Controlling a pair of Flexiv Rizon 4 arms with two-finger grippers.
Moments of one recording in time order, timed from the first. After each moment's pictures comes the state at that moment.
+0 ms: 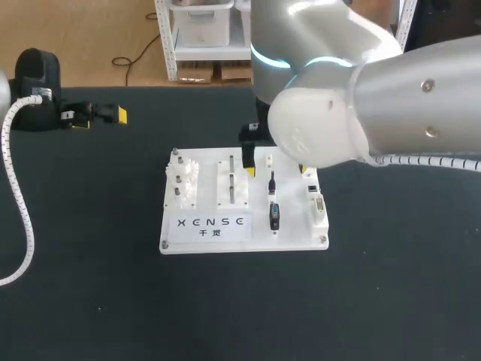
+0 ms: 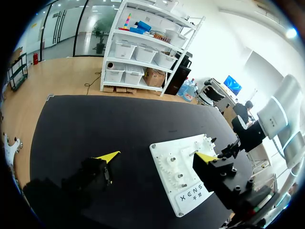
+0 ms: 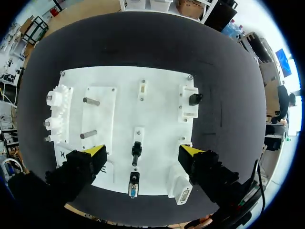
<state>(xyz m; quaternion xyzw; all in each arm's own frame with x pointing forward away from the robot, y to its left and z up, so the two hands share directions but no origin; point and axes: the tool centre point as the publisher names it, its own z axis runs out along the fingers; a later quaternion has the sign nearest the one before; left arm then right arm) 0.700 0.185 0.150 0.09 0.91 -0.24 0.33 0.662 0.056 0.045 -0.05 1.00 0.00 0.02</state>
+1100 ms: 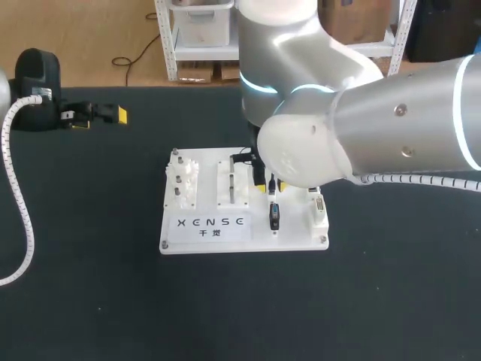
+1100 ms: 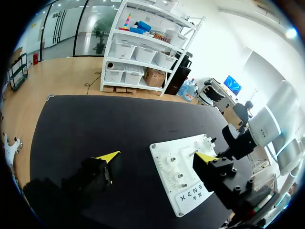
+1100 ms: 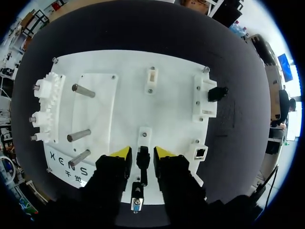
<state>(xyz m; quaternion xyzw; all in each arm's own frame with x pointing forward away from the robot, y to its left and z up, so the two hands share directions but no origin) 0.700 0.185 0.150 0.09 0.91 -0.24 0.33 0.658 0.064 0.010 -0.06 1.00 0.00 0.01</state>
